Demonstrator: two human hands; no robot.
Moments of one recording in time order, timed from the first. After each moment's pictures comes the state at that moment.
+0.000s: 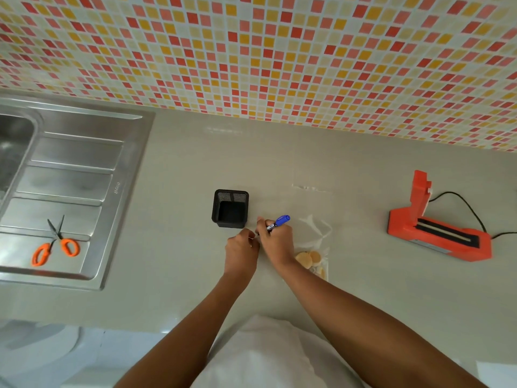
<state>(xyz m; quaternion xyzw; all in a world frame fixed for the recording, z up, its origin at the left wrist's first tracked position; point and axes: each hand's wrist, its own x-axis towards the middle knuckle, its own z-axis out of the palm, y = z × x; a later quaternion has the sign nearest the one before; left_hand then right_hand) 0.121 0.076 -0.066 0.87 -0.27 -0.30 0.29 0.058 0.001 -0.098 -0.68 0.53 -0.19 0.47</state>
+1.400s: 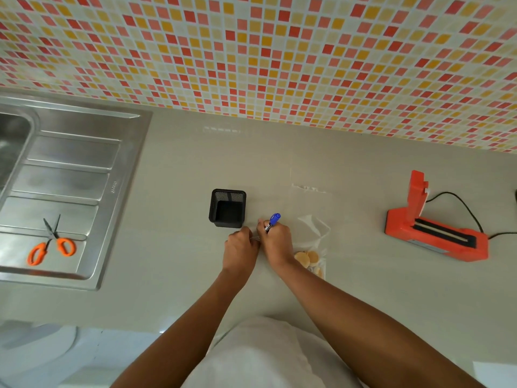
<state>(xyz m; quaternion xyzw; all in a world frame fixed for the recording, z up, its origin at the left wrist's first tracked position) 0.125 0.065 -0.066 0.88 -0.29 -0.30 0.21 0.052 -0.006 -0.098 -0.74 0.52 -0.11 0.42</state>
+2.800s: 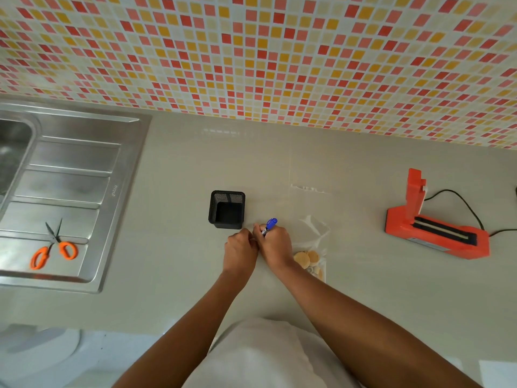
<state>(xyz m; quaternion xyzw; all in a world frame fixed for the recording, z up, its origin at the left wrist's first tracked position) 0.122 0.066 -0.060 0.89 -0.29 -0.29 0.19 0.050 -0.001 -0.106 -0.74 0.53 -0.07 0.42</state>
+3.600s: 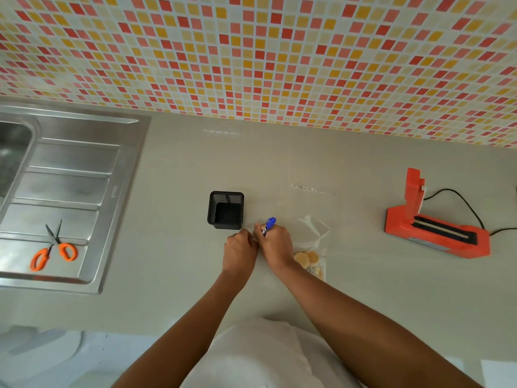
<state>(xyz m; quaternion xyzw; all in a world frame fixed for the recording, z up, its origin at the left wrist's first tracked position) 0.122 0.065 -0.061 0.89 -0.28 -0.31 0.21 0.048 -0.005 -0.103 -0.75 0.53 -0.06 0.39</state>
